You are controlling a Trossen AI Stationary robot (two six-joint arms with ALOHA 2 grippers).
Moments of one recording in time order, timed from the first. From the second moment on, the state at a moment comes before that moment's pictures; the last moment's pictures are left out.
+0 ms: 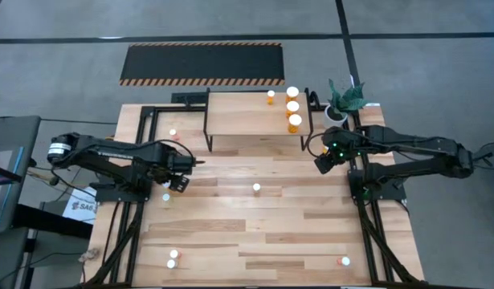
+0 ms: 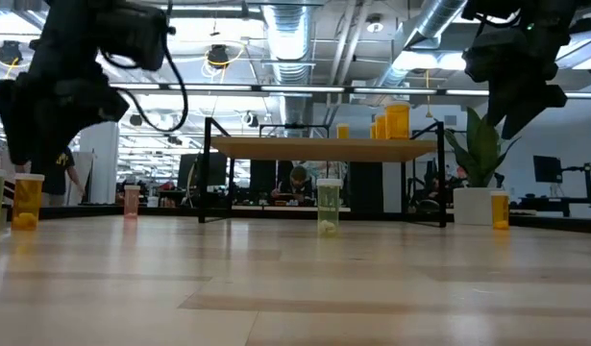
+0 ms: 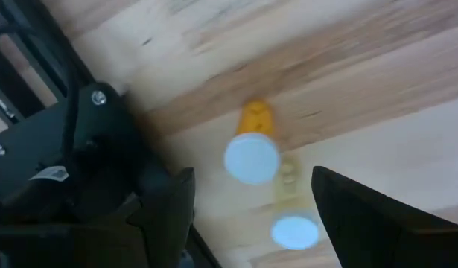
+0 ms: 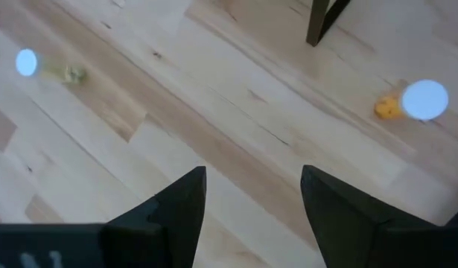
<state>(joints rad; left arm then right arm) 0.04 1.22 0.77 -1.26 0.07 -1.11 -0.24 0.90 0.82 -1.04 0.02 0.72</state>
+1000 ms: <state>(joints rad) 0.04 1.26 0.73 -1.20 0.05 -1.04 -0.24 0.90 0.82 -1.04 0.02 0.67</state>
